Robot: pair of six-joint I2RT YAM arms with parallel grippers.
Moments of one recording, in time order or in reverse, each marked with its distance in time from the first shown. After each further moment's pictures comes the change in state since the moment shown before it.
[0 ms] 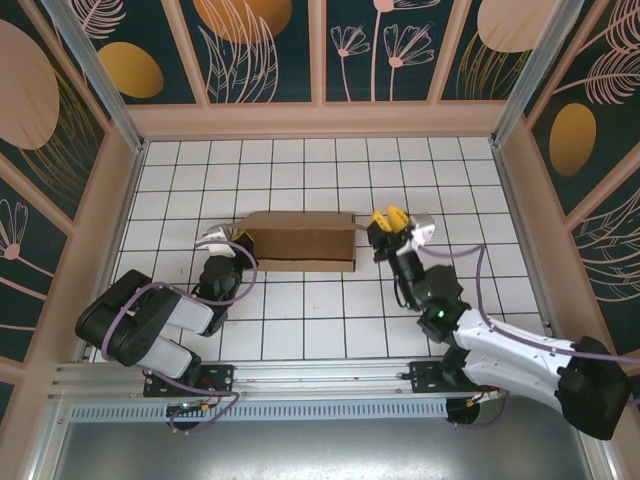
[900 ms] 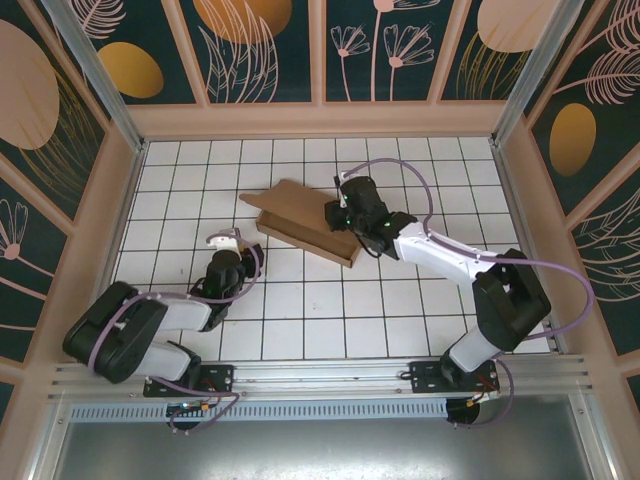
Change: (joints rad) left arm 0.000 -0.151 0.046 -0.447 0.090 0.014; right arm -0.159 0.685 0.697 -0.920 -0.383 0.287
